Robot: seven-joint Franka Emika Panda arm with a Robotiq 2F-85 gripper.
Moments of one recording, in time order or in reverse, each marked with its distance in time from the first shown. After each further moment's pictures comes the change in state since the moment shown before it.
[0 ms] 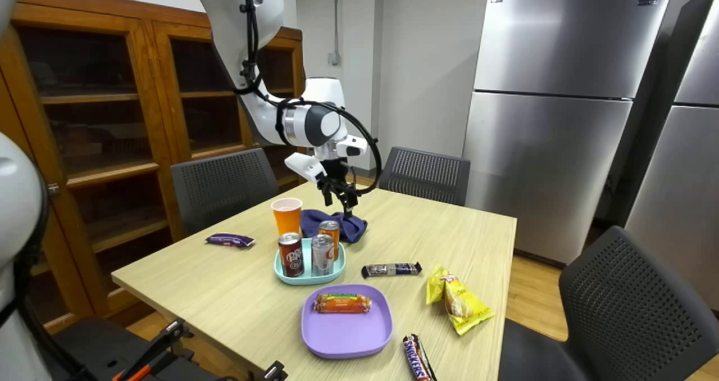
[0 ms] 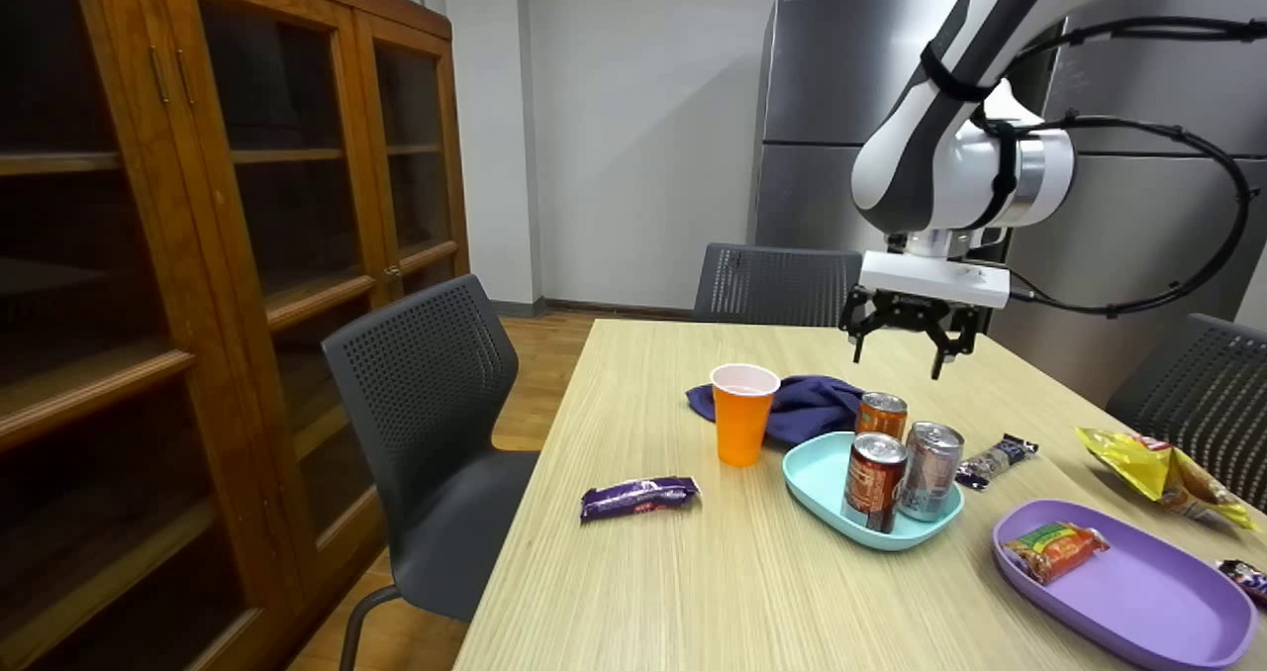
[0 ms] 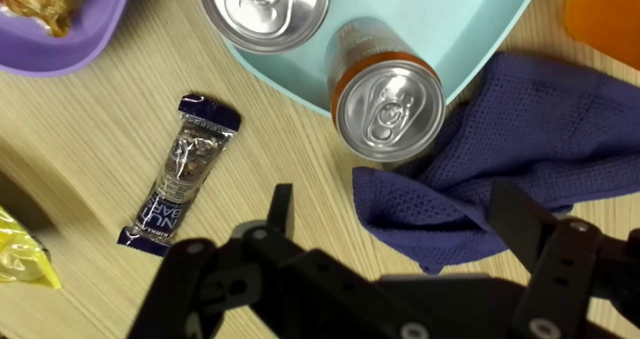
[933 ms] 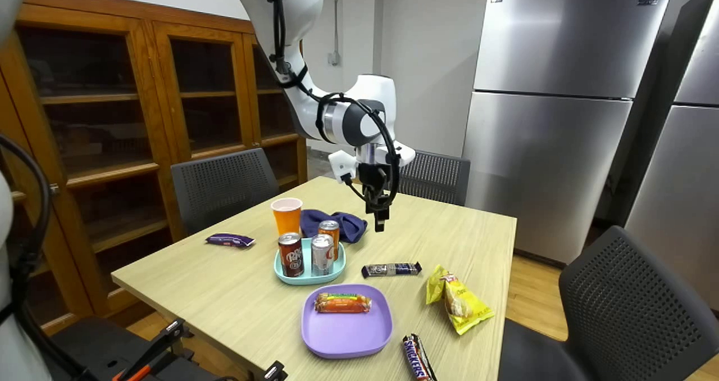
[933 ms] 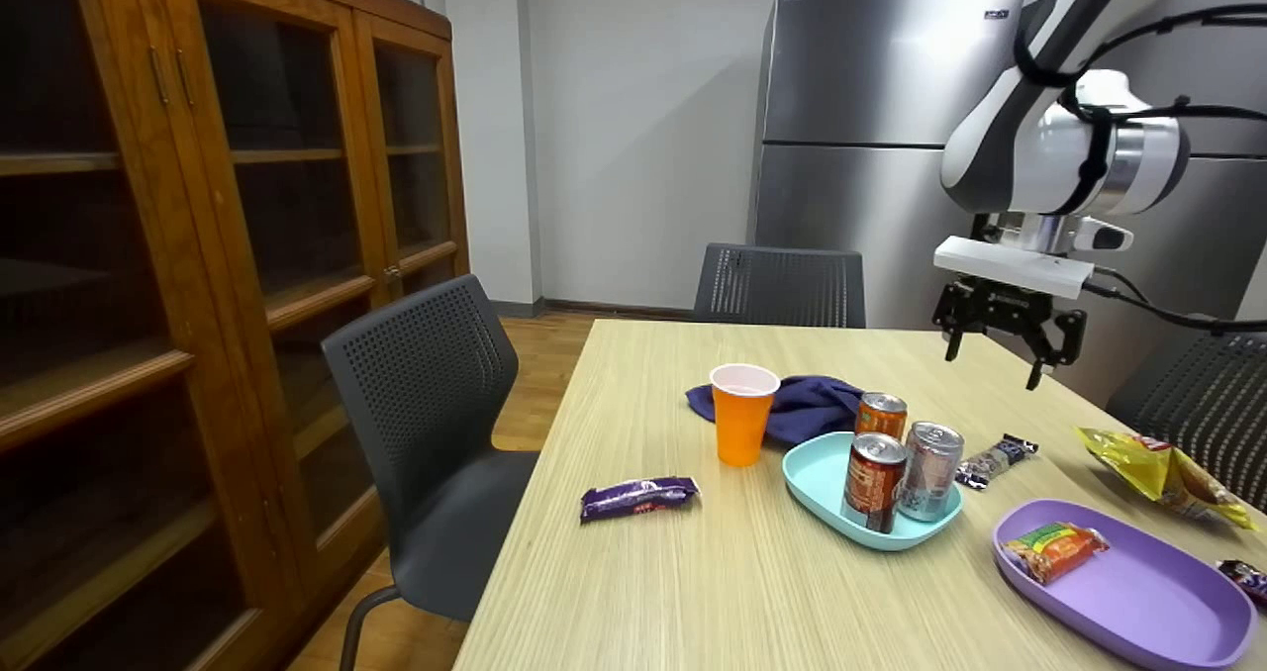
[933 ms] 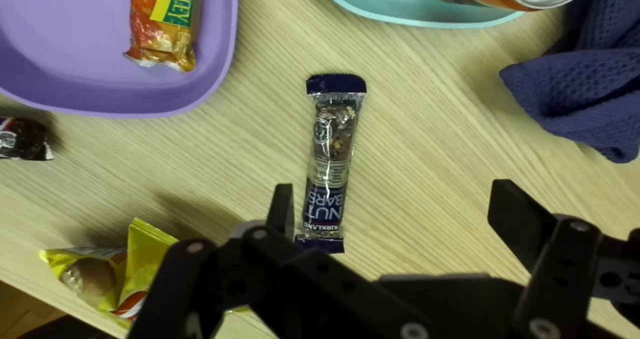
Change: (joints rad) arm -0.144 -0.004 -0.047 0.028 0.111 -0.116 0.167
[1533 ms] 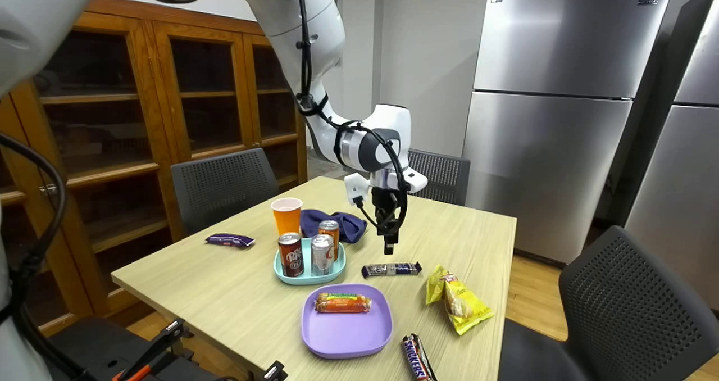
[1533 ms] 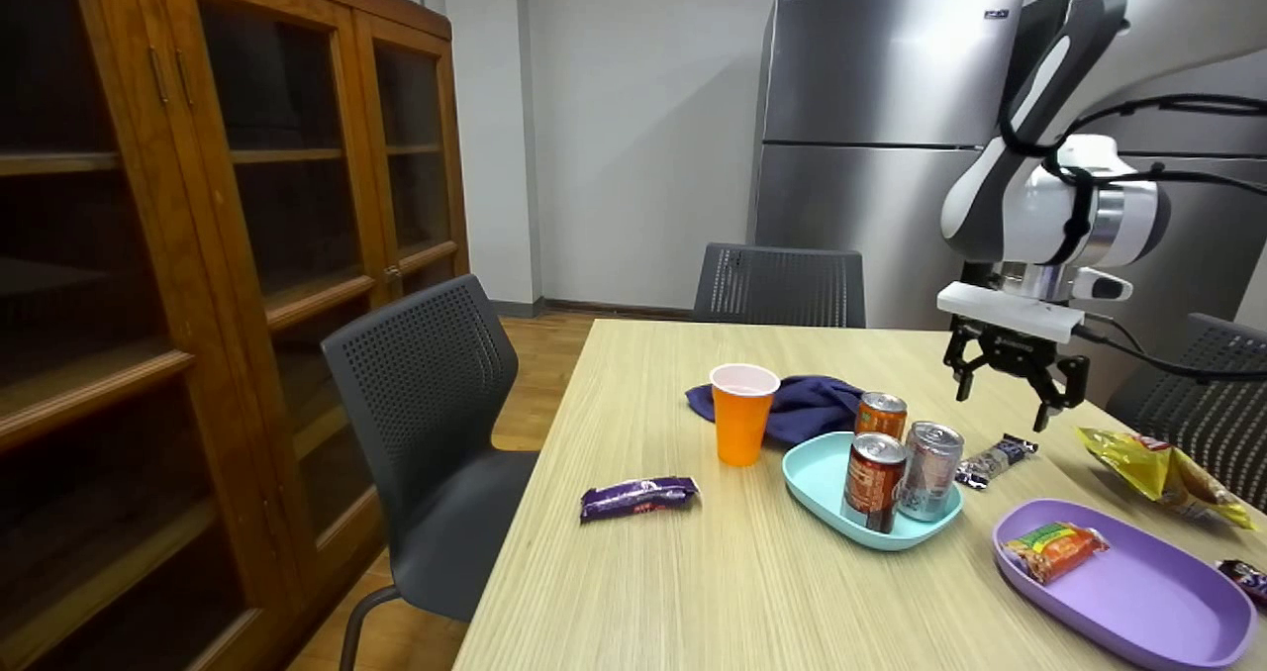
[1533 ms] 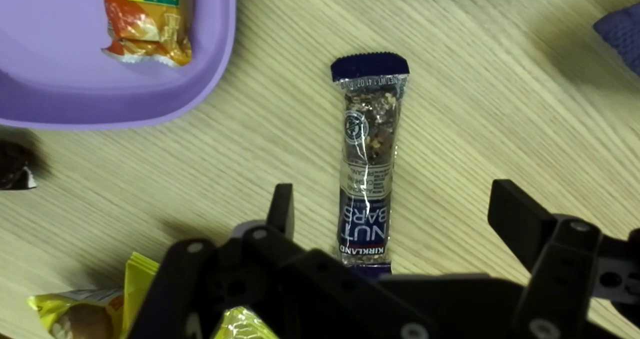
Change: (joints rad) arm -0.046 0.176 0.000 0.136 0.040 -0.031 0.031
